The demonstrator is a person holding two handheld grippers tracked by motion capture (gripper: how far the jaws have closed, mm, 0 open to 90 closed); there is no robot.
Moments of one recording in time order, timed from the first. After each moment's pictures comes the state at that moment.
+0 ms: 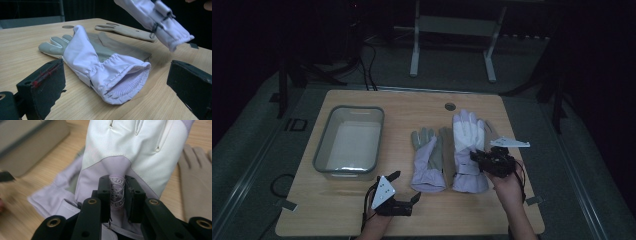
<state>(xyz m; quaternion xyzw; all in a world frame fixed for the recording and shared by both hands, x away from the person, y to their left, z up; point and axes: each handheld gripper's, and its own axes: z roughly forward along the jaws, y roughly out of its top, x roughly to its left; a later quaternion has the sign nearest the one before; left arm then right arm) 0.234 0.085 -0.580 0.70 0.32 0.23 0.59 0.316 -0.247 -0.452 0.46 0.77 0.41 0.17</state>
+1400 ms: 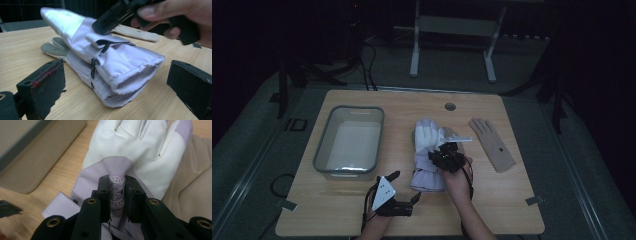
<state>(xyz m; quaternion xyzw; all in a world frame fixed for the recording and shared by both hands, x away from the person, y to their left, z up) 0.232 0.084 -0.580 0.70 0.32 0.24 0.59 0.348 -0.128 -0.503 0.49 0.78 0.38 0.12</state>
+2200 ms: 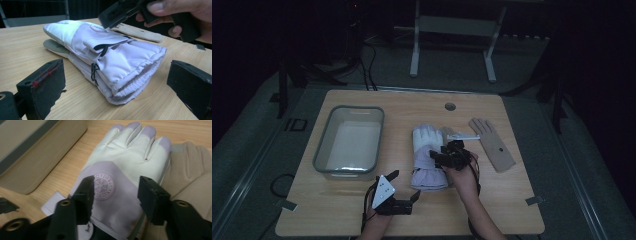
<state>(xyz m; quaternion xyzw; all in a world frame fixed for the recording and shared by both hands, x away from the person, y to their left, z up) 0.235 0.085 -0.580 0.70 0.34 0.23 0.59 0.357 -0.149 -0.500 0.47 0.77 0.41 0.12</state>
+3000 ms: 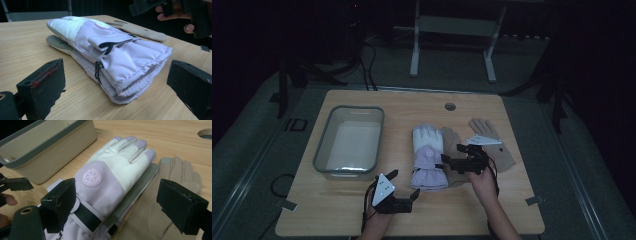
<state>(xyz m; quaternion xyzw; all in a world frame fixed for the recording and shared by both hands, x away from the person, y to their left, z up) 0.237 0.085 -0.580 0.69 0.36 0.23 0.58 0.350 -0.201 -0.496 0.39 0.78 0.47 0.12</state>
